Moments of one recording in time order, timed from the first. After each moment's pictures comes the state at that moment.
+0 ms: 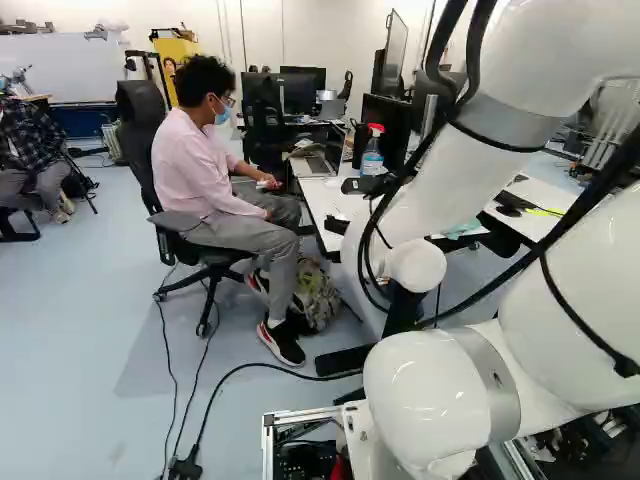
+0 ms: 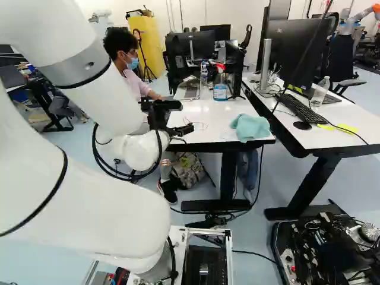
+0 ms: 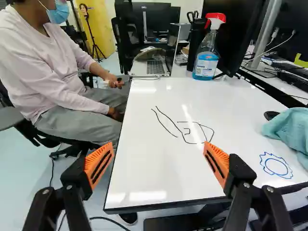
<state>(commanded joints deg) -0.5 13.9 -6.8 0.0 50.0 0.0</state>
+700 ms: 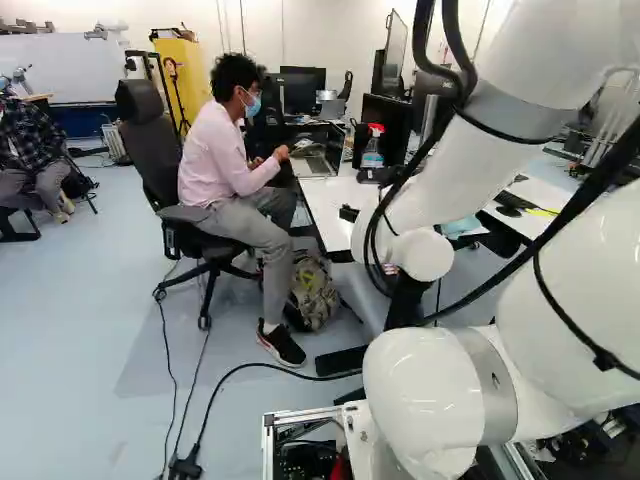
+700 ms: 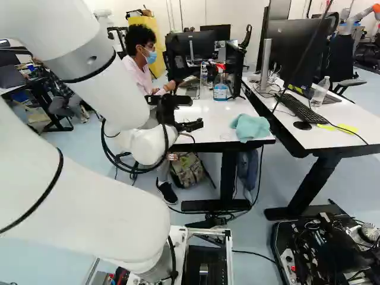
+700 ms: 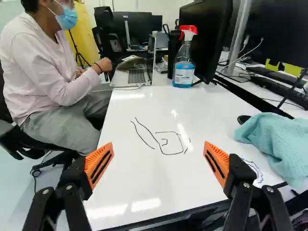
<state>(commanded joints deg) -7.2 14.6 -9.1 0.0 50.0 0.0</state>
